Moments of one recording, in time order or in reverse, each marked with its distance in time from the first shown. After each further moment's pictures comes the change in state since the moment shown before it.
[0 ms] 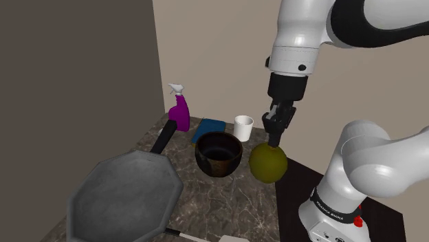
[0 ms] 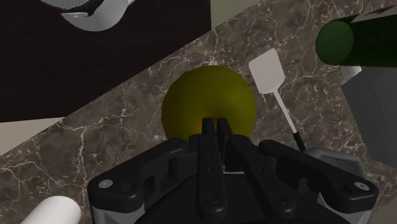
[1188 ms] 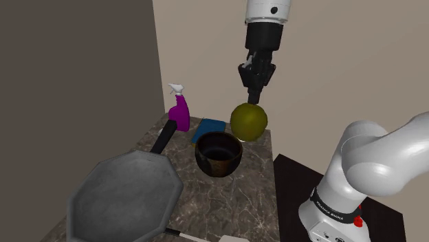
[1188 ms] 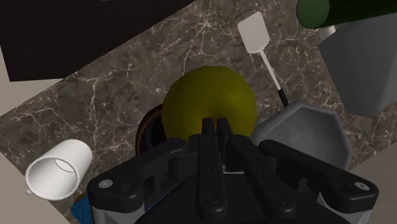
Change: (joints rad) arm -0.061 0.299 -0.065 0.370 -0.090 -0.081 -0.033
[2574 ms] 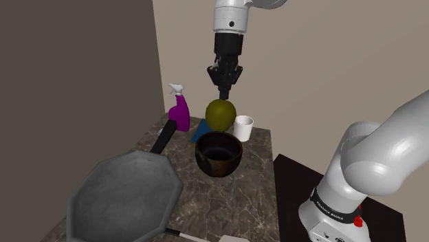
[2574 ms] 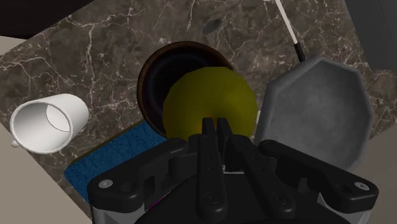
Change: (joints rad) arm -0.041 0.285 -0.030 0.129 -0.057 0.142 -0.074
